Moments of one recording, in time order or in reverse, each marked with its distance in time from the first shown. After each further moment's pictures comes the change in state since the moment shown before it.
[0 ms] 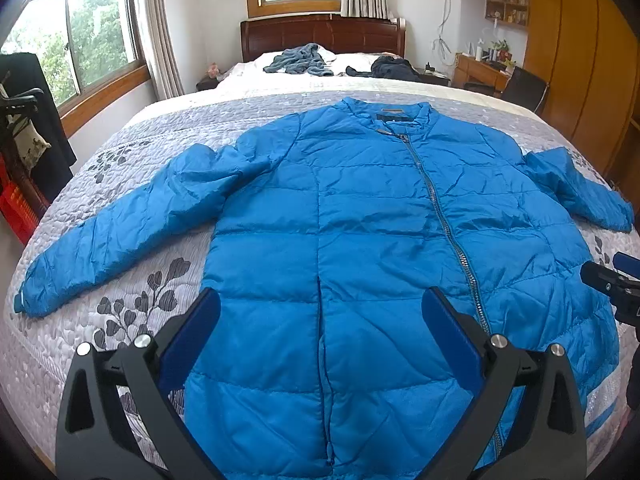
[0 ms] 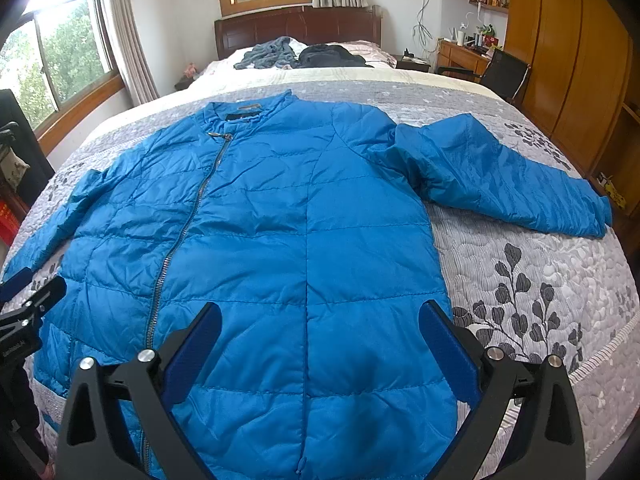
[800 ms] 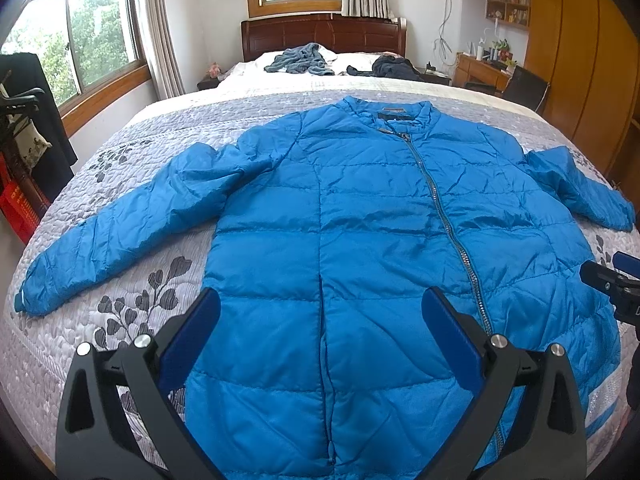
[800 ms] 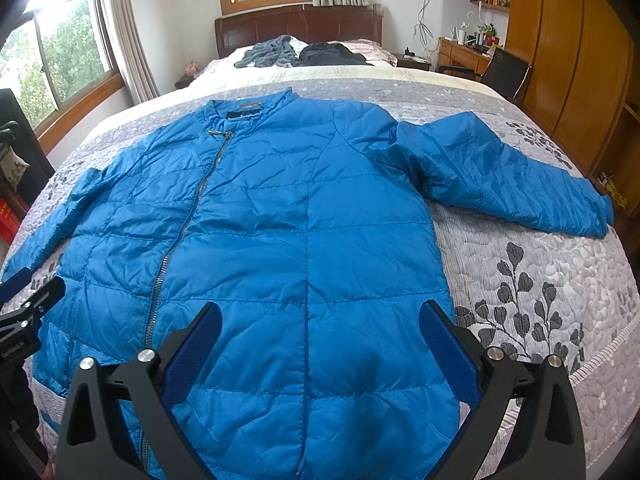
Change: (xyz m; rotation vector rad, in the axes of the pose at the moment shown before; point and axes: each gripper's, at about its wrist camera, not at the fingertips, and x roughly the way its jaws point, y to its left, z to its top) left arm 0.001 0.001 -0.001 0.001 0.003 0.001; right arm -0.001 0.000 0.002 0.005 0.002 0.002
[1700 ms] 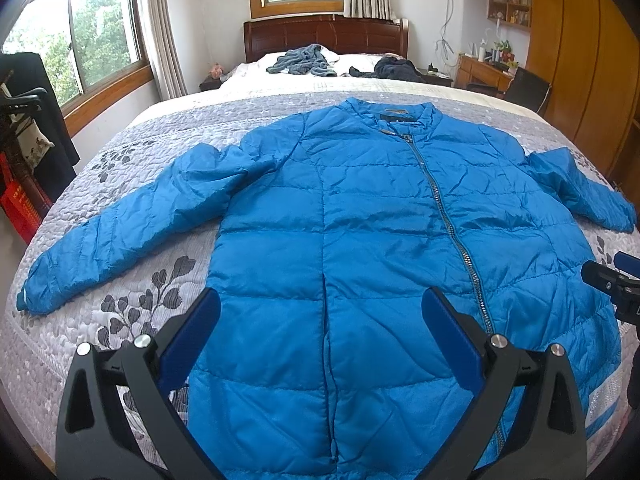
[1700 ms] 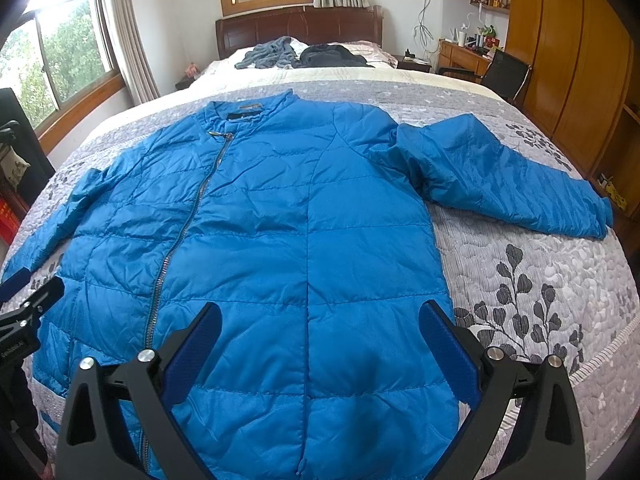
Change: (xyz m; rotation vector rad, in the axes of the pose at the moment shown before) left arm -0.002 0.002 -0.003 -0.002 -0.005 0.009; right arm 0.001 0.001 -0.001 -0.003 -0.003 -0.002
